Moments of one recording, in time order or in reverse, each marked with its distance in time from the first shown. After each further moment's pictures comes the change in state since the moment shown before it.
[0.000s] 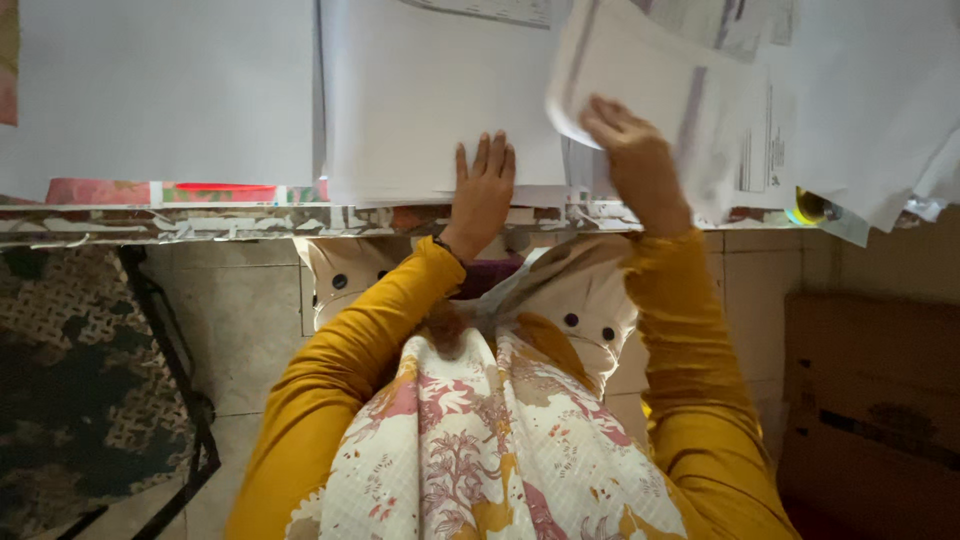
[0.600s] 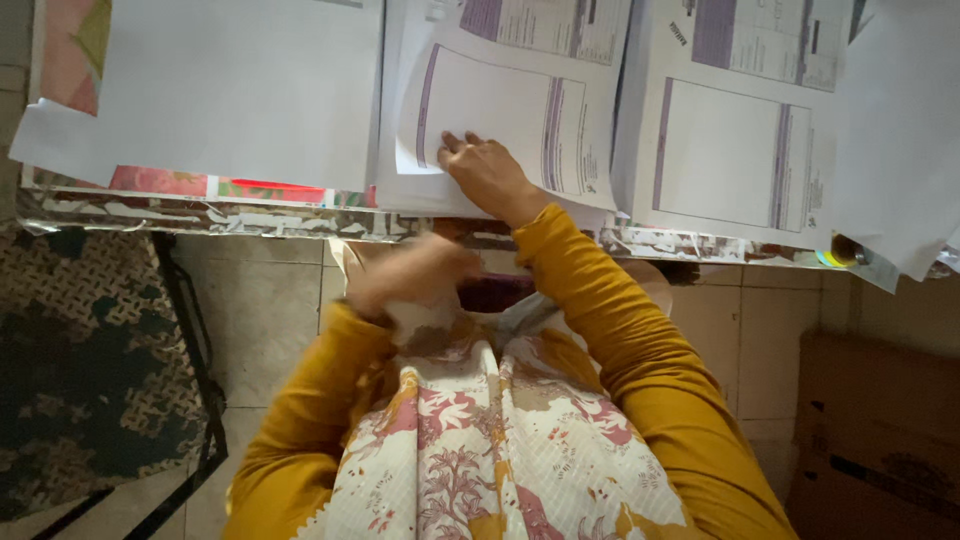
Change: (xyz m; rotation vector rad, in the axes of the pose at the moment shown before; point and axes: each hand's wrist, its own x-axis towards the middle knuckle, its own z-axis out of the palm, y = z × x) left_hand -0.088 -0.111 -0.111 -0.903 -0.807 -0.088; right_hand 0.147 -0.189 0.096 -0.027 -0.206 -0.217
